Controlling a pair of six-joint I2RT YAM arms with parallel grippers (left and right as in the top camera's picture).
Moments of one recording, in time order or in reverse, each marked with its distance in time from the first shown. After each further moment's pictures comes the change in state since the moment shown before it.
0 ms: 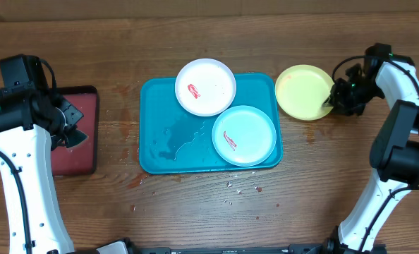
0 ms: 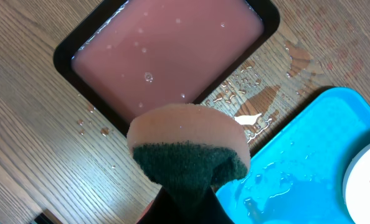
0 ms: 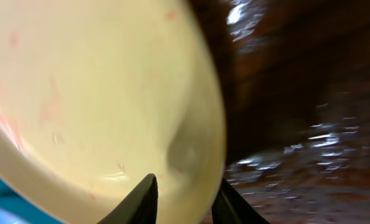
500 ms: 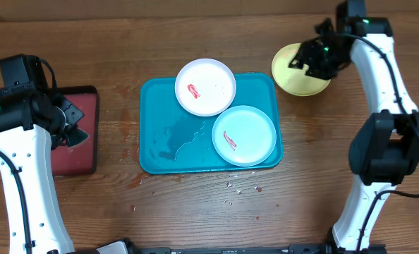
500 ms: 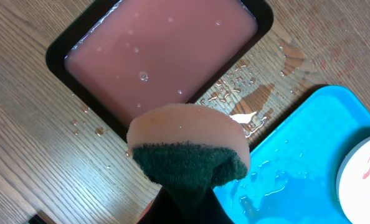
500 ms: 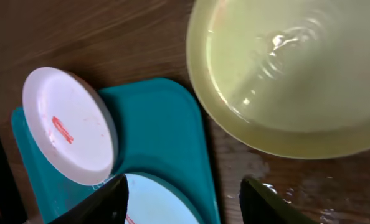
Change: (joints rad) left arm 0.000 0.000 0.000 0.006 0.018 0.000; right arm 0.237 -0.041 0.336 -0.088 -0.041 0.030
